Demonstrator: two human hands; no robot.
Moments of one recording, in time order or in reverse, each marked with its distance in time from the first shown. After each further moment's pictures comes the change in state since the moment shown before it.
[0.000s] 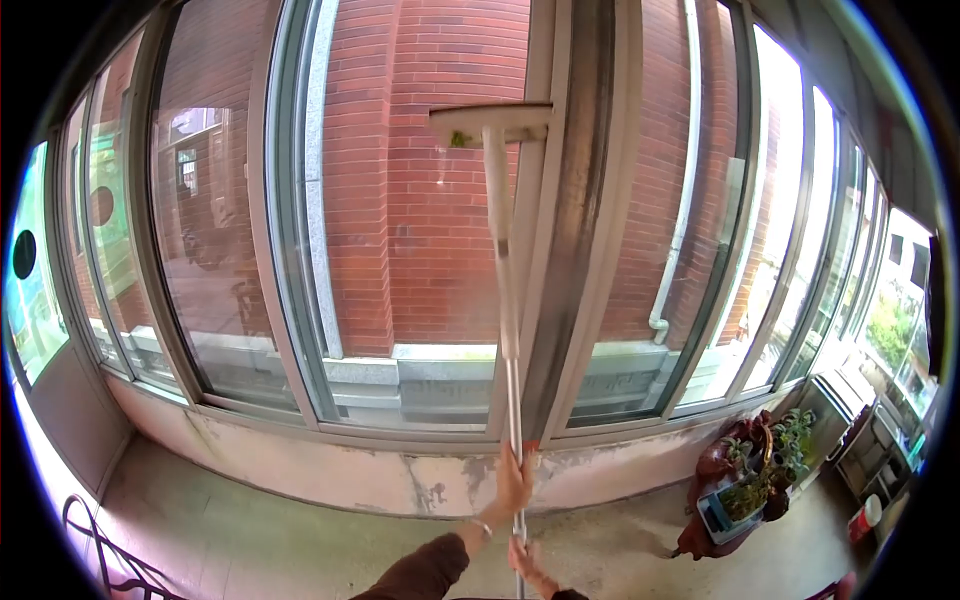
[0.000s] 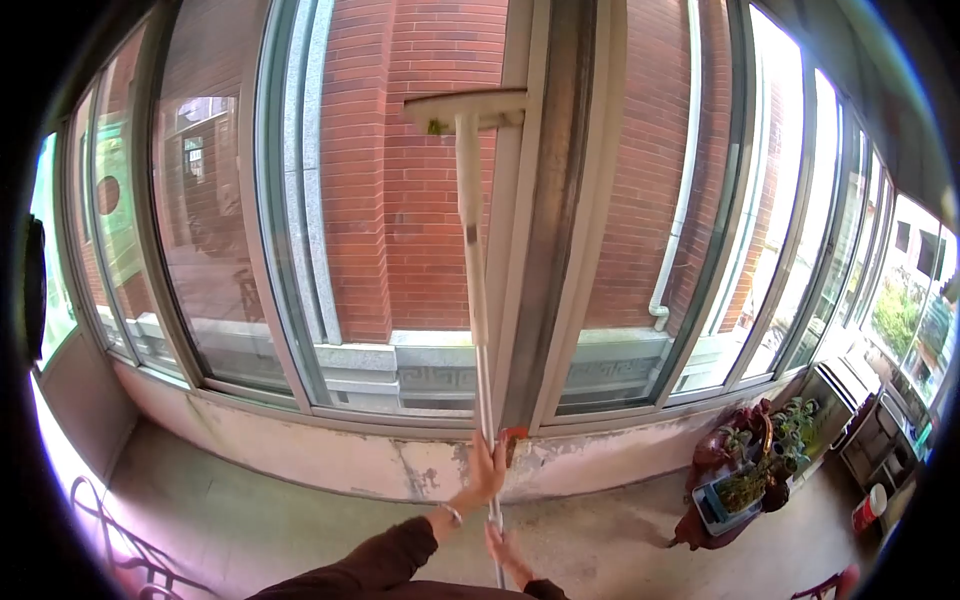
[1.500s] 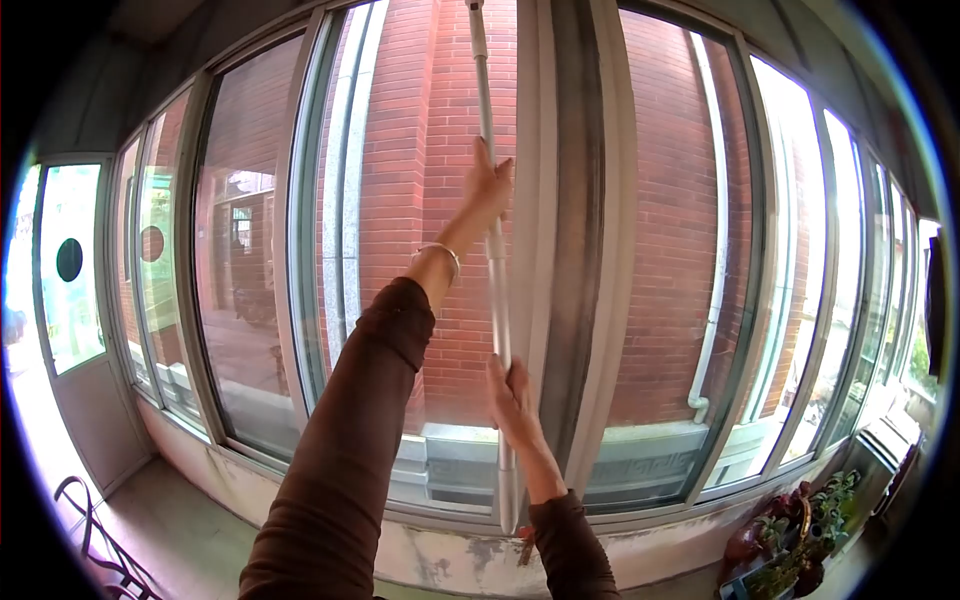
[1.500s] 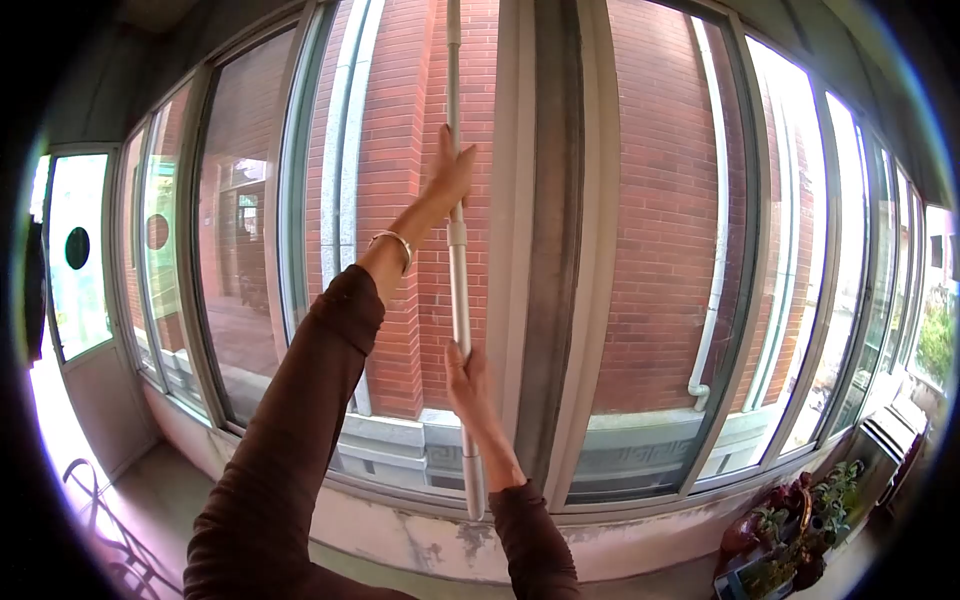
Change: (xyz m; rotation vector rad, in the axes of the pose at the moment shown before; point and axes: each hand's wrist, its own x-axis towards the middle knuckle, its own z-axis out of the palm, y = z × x) left_hand 0.415 0.397 -0.007 0.223 0.048 0.518; right_hand 0.149 -0.458 0.062 -0.010 -0.063 -1.019
